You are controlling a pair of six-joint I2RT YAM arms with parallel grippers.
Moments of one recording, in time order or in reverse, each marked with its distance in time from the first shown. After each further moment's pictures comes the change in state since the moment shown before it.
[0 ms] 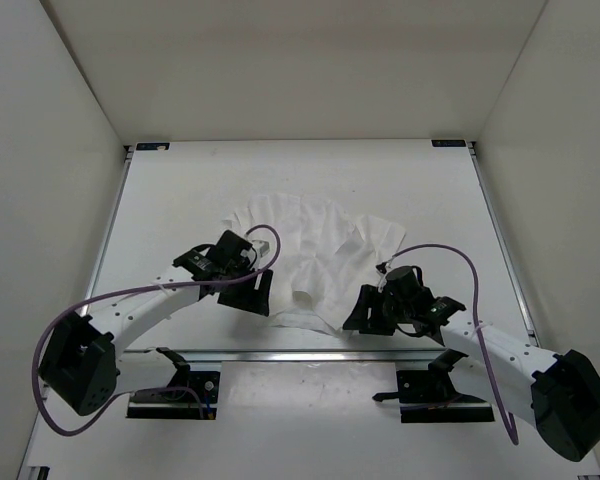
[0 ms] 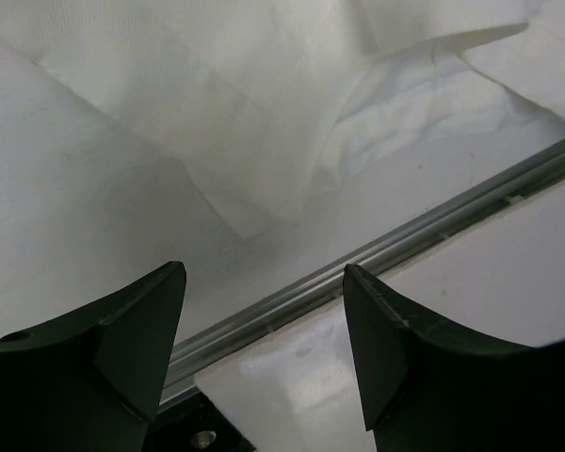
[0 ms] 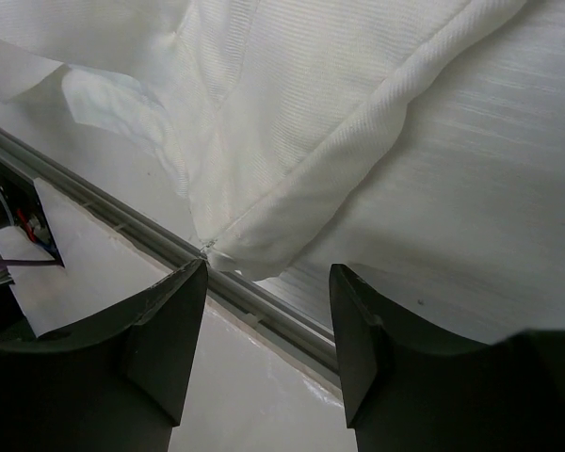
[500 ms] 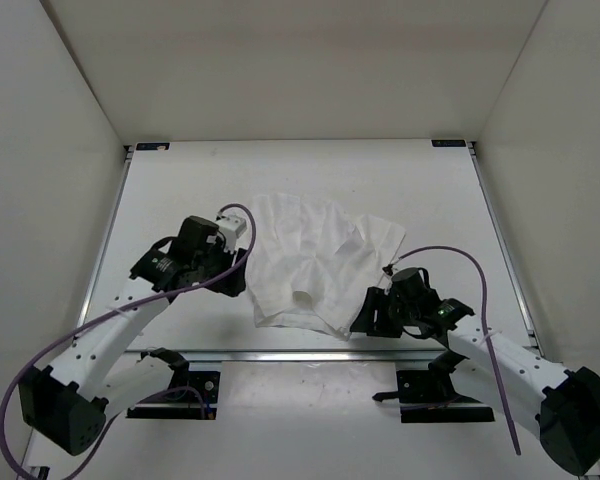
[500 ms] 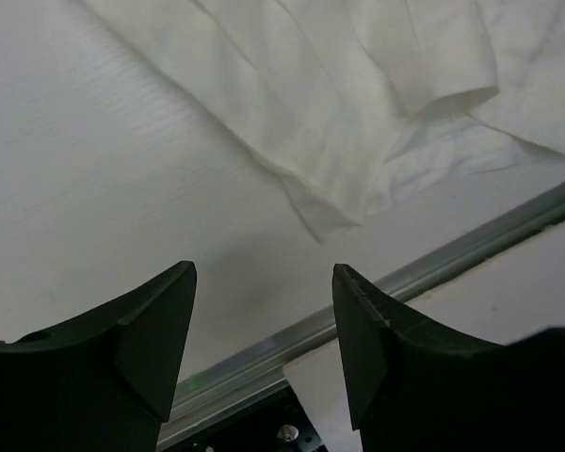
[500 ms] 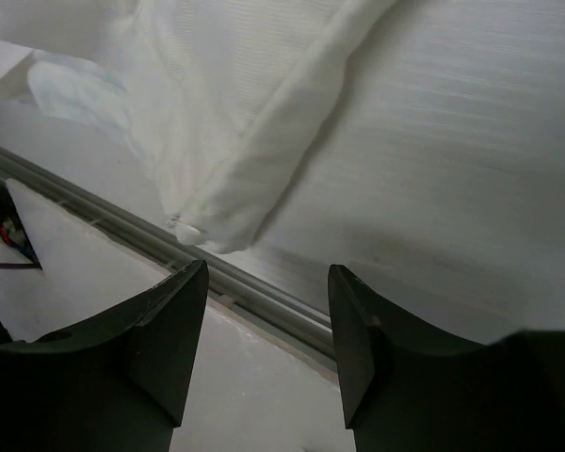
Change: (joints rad) left arm 0.159 -0.244 0.090 -0.105 -0.109 0.214; right arm -0.045 -0.098 0.009 -0.163 0.035 -0.048
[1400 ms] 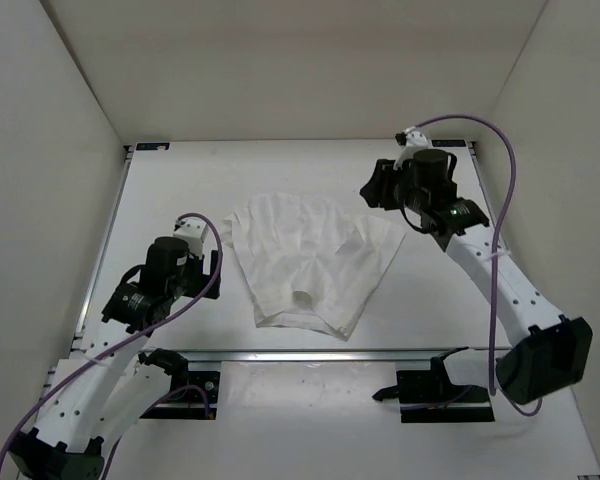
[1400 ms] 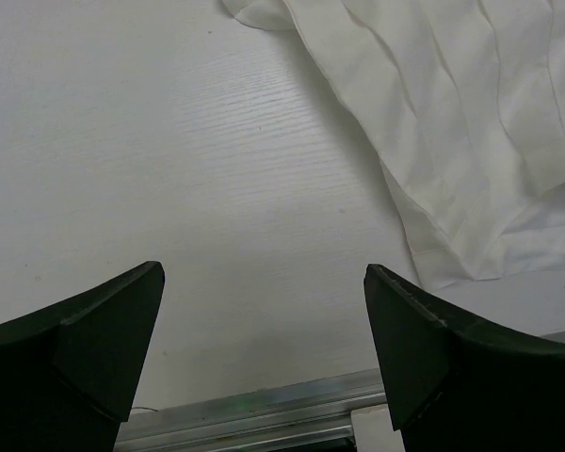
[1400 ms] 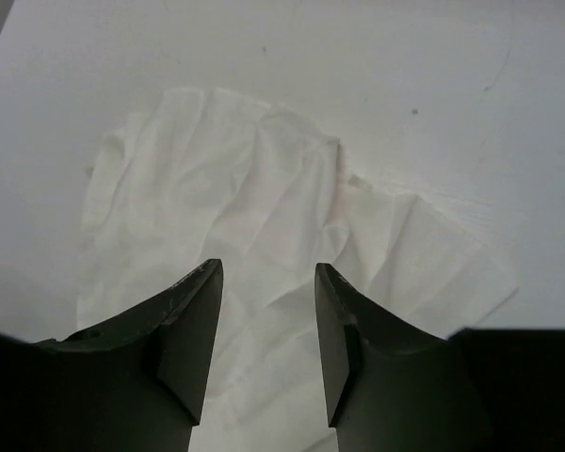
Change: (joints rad) left arm 0.075 -0.257 -0.130 0.045 -0.233 -0.018; right arm -0.216 0.476 0.912 0.046 0.178 -0.478
